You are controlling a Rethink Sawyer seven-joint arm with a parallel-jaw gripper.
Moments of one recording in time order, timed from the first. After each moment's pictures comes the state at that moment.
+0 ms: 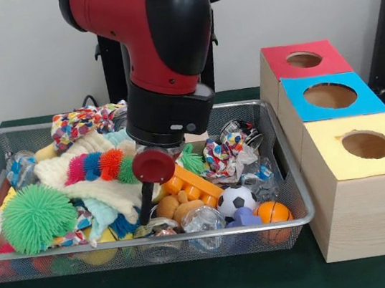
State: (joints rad) arm 0.00 -0.28 -0.42 1.53 0.56 0.24 2.76
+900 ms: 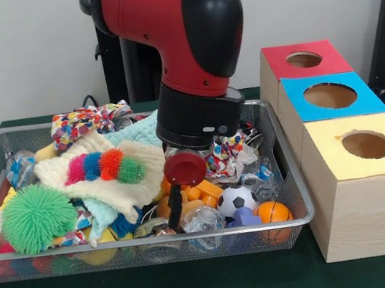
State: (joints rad) arm 0.06 -0.26 -0.41 1.53 0.60 0.19 2.76
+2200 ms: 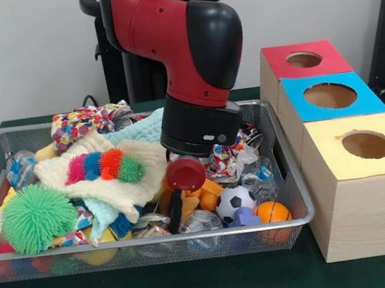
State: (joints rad) arm 0.01 -0.28 -0.29 1.66 0.60 -0.06 2.76
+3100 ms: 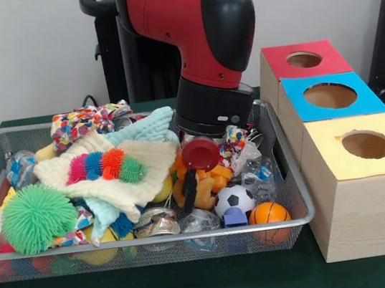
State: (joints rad) arm 0.05 -0.33 -0.29 1.75 0.60 -0.06 2.76
